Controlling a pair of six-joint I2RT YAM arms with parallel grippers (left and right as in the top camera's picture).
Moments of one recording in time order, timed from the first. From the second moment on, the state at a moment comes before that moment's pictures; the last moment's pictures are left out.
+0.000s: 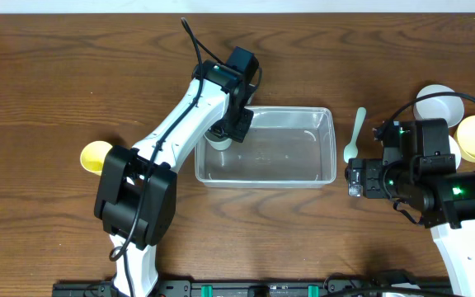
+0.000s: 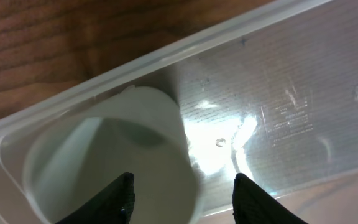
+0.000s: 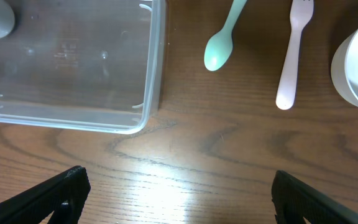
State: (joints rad) left arm -0.49 2.02 1.68 -1.13 0.02 -0.09; right arm 0.12 1.05 1.06 -1.16 -0.08 0.14
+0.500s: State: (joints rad) left arm -0.49 1.74 1.68 -1.31 -0.04 -0.13; right arm 0.12 1.05 1.06 -1.16 -0.07 0.14
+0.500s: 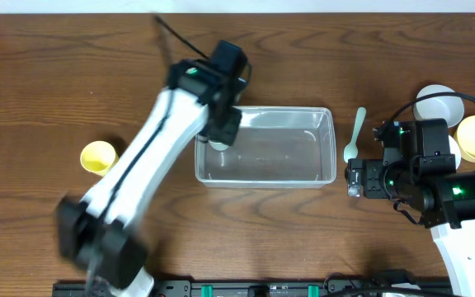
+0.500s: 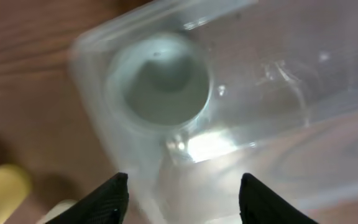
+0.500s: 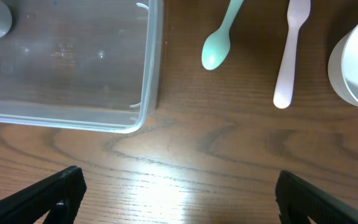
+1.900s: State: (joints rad) left arm 0.03 1.51 0.90 -0.99 -0.04 -0.40; right arm 0.12 1.05 1.06 -1.17 -0.06 0.12
